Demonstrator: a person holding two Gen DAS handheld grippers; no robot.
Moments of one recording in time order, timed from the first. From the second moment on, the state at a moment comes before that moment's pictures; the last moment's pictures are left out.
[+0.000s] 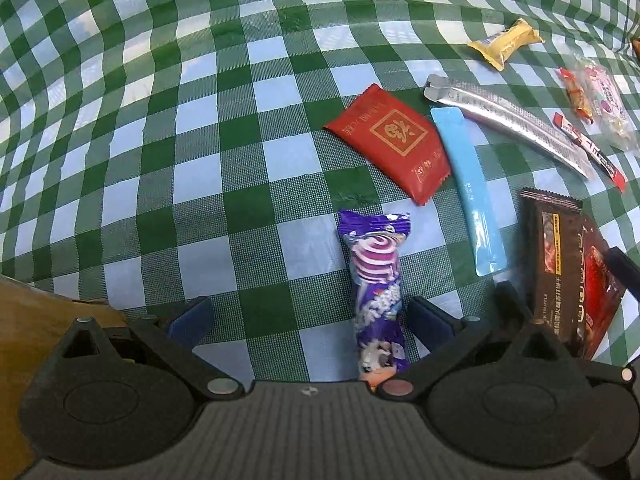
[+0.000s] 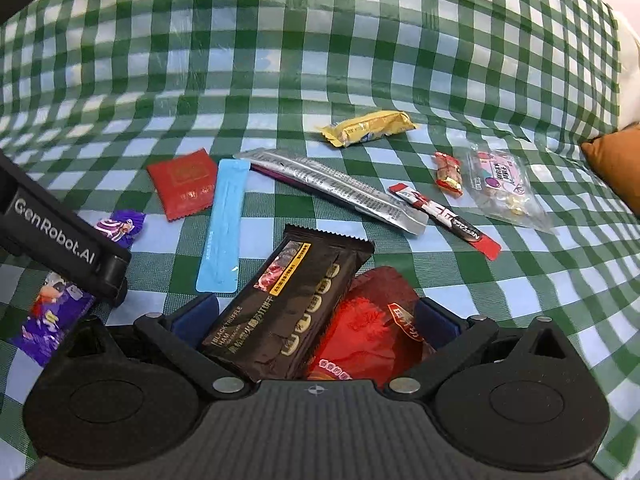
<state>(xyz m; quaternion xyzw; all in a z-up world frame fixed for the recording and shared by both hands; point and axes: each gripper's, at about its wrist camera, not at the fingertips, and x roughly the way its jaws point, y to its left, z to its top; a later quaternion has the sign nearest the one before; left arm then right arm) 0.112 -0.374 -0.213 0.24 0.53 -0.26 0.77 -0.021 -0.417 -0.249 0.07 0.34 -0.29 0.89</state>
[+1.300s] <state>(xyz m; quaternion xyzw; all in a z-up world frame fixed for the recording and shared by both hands) -0.100 0.051 0.036 0.11 0.47 -0.28 0.83 -0.232 -0.061 -0.026 0.16 0.26 -0.14 0.94</state>
